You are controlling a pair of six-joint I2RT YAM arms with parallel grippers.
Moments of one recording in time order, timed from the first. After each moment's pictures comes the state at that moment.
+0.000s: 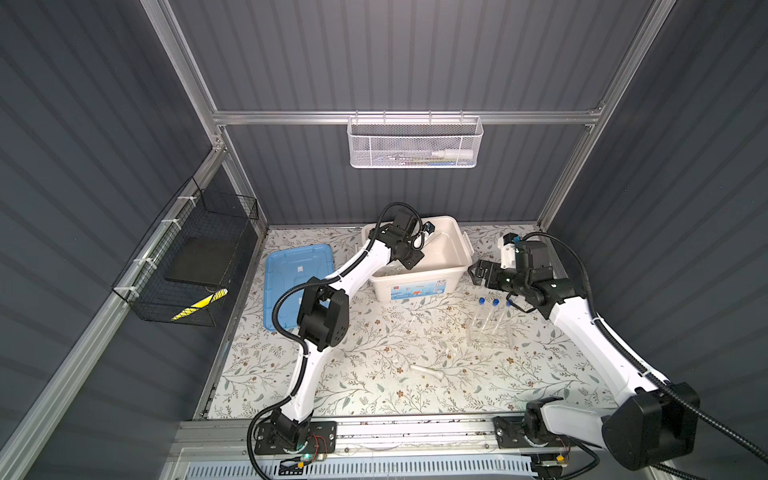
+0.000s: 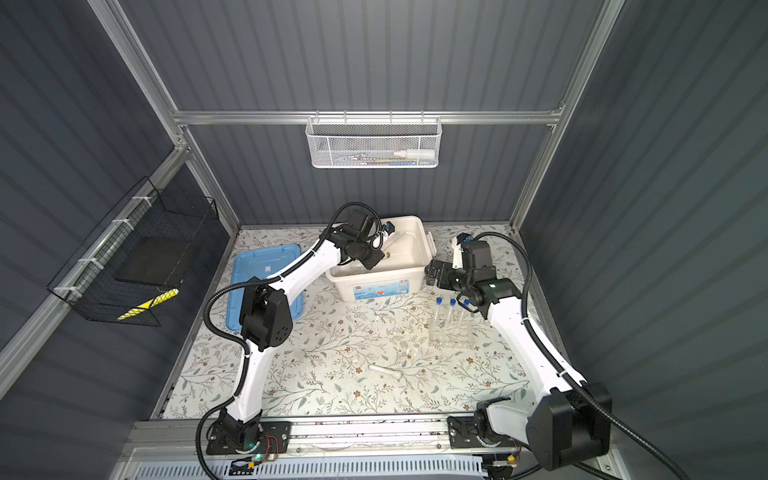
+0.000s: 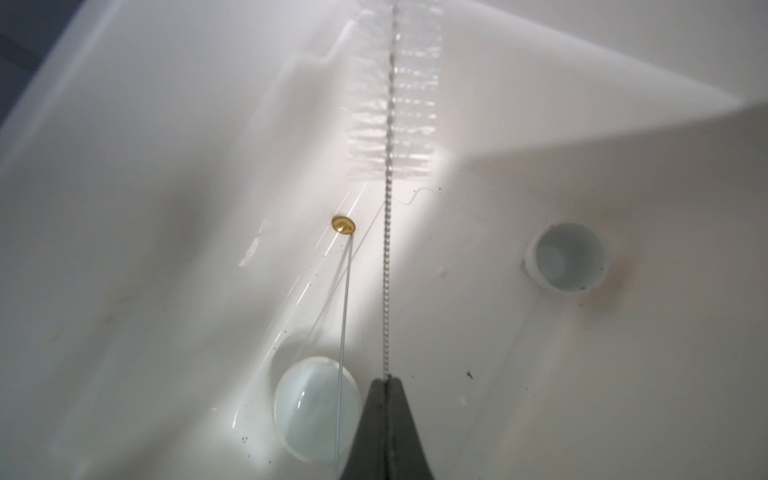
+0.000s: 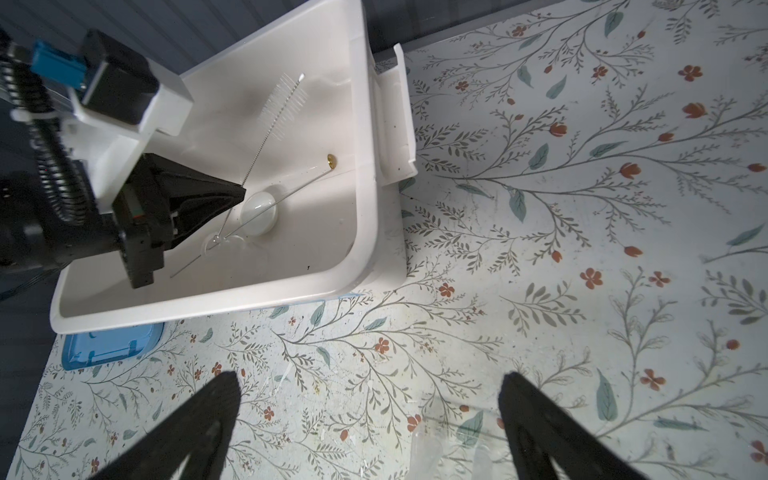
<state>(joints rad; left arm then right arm) -0.61 2.29 2.13 -0.75 0.08 0.36 0.21 1.24 1.05 -0.50 -0.15 0.36</state>
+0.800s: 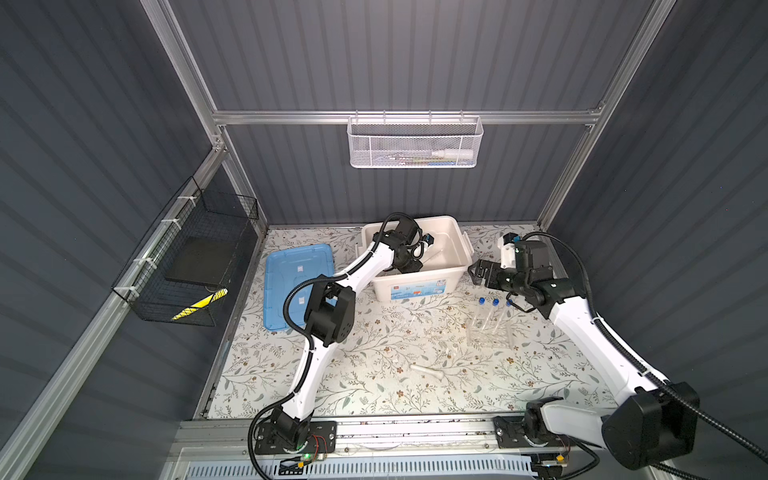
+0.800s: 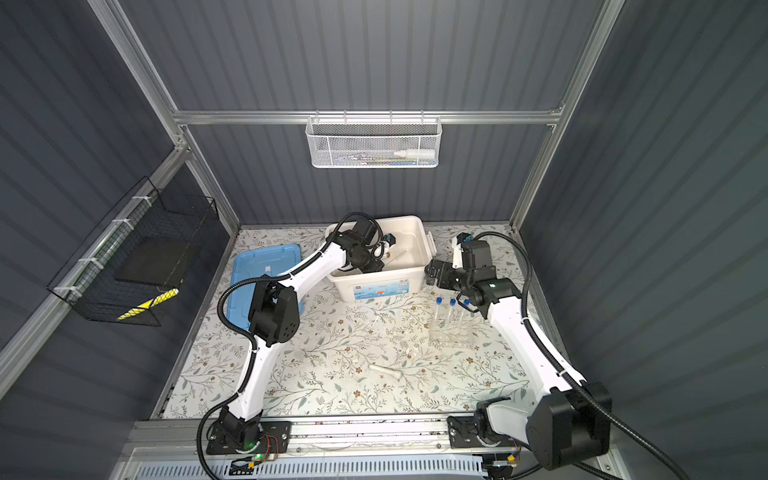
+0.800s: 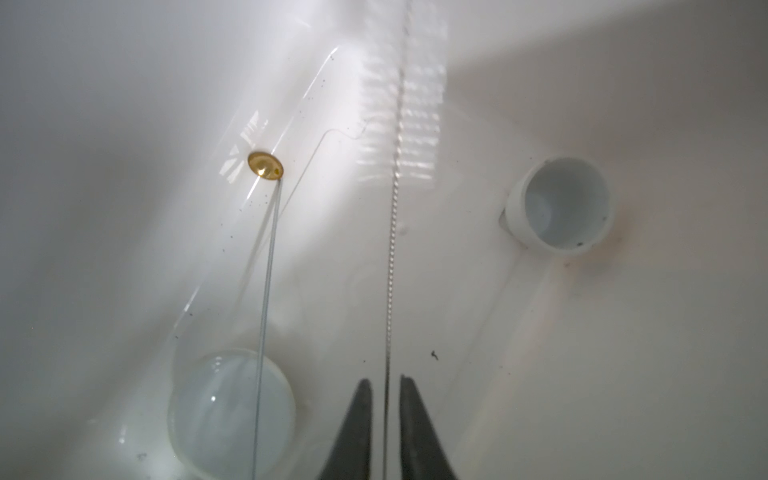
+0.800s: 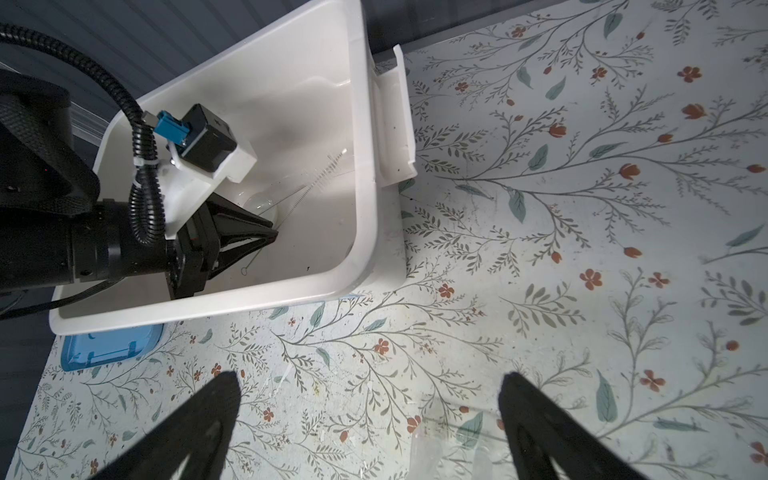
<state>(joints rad) -0.60 2.35 2.15 -0.84 0.15 0.33 0.21 1.24 1.05 -0.50 -0.15 0.36</state>
